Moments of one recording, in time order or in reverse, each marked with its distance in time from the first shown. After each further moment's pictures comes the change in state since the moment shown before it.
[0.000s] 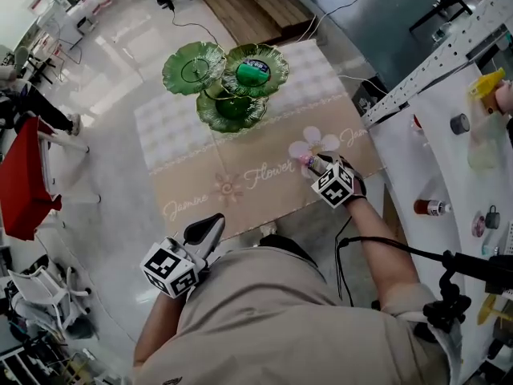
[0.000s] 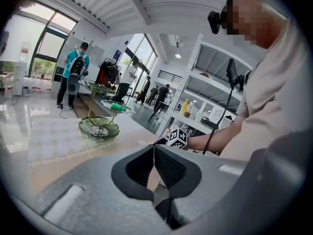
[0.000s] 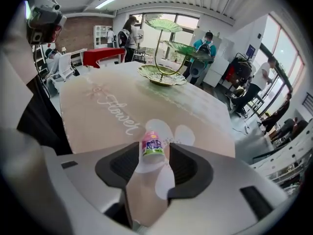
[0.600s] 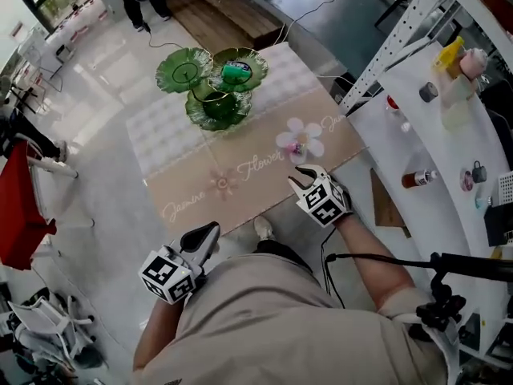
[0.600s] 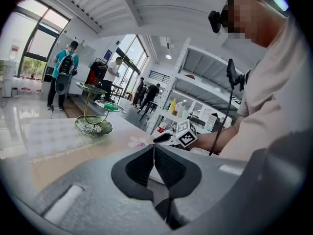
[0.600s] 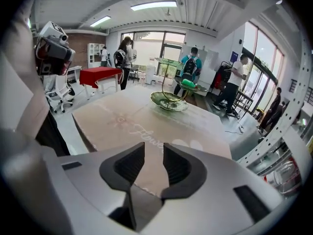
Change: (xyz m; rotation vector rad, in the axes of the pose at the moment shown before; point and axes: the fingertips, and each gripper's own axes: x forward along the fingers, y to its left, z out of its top) left arm -0.054 -0.021 -0.026 0.049 -0.007 -0.115; right arm -0.097 0.090 0.051 0.120 -0.178 -0.070
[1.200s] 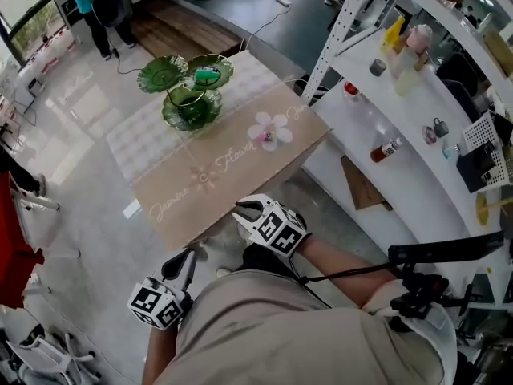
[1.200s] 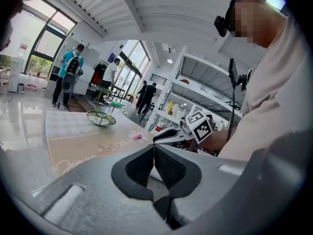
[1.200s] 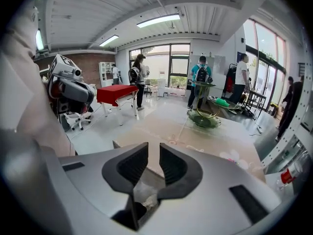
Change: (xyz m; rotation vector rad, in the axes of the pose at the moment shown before) left arm -0.109 -0.034 -0.064 -0.034 -0.039 0.013; right arm -0.064 0.193 0.075 0.054 -0.142 0.169
